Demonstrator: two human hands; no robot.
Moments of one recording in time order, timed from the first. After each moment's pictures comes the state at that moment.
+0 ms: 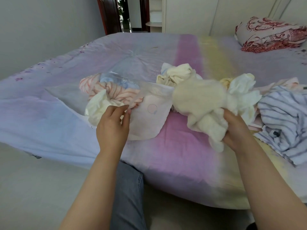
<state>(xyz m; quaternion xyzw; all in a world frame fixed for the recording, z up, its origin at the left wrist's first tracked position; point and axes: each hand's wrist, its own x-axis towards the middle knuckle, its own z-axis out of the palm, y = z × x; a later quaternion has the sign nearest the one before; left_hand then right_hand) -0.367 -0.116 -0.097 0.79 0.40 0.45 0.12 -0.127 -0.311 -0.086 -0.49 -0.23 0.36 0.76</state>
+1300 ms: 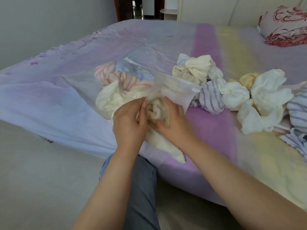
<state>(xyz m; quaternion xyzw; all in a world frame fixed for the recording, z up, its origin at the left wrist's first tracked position) -0.375 -0.119 -0.101 0.76 0.35 0.51 0.20 -0.241 -0.176 -0.130 -0.78 -0.50 0.11 0.35</state>
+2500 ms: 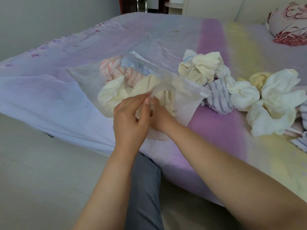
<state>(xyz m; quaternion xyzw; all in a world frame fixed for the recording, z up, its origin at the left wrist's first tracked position) -0.390 -0.109 -0.093 0.75 0.31 0.53 0.25 -0.259 -0.088 -0.141 -0.76 -0.53 0.25 0.28</state>
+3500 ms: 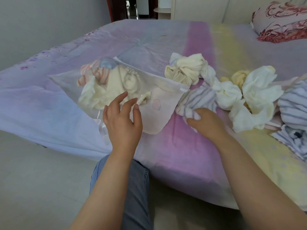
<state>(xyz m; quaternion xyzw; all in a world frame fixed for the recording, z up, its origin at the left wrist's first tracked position) -0.354 -0.117 -0.113 0.76 0.39 0.51 0.10 -0.141 -0.235 -0.125 -0.84 -0.42 0.12 0.31</state>
